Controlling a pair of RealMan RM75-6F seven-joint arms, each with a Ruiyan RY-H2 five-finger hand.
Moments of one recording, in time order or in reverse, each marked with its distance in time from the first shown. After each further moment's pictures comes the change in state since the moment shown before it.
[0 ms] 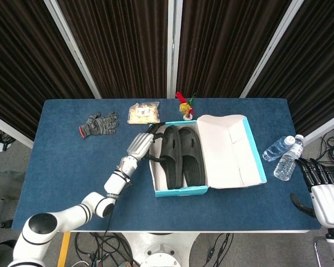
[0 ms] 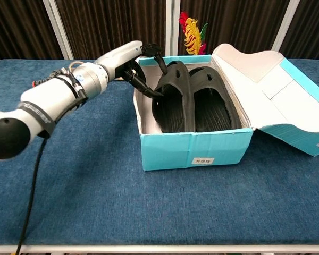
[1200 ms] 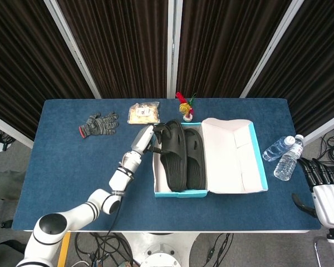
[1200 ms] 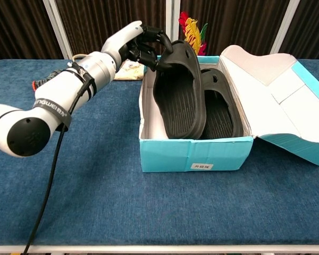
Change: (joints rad) left arm -0.057 -0.120 -0.045 0.196 0.041 0.092 -0.410; right arm -0.003 -0.002 0.003 -0.005 0.012 0.003 -0.013
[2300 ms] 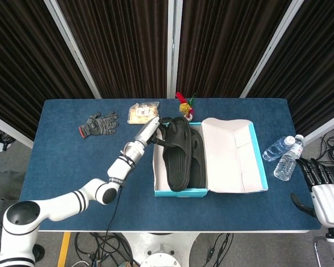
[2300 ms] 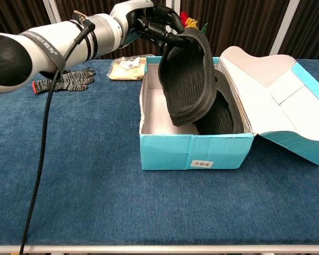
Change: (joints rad) left arm -0.033 0.258 -0.141 -0.398 -0.215 -0.265 0.220; right arm 0.006 -0.009 -0.002 0.021 -0.002 -0.004 0.021
